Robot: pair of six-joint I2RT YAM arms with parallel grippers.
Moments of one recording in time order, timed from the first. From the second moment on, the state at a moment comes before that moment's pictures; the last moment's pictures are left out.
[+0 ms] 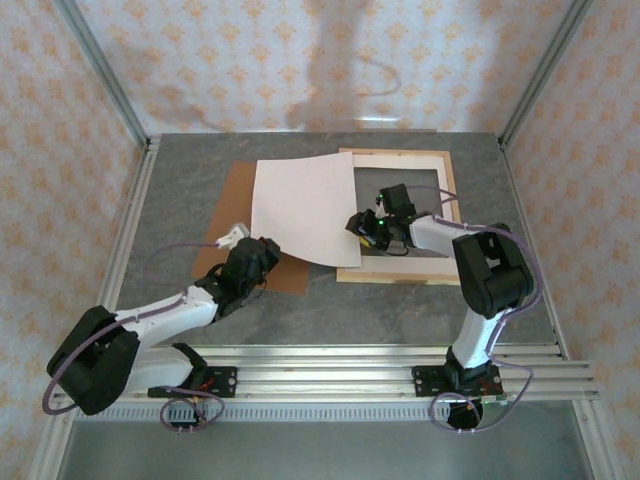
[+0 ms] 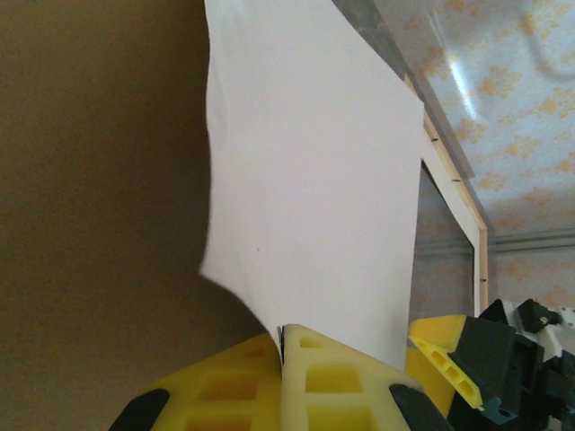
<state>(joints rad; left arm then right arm) -0.58 1.21 0.46 0.21 -0.29 -1.23 0.37 1.79 1.01 -0.12 -0.45 0.88</state>
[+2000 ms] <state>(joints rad) -0.52 1.48 0.61 0.23 -0.15 -1.20 0.26 1.67 1.29 -0.77 0.12 0.40</state>
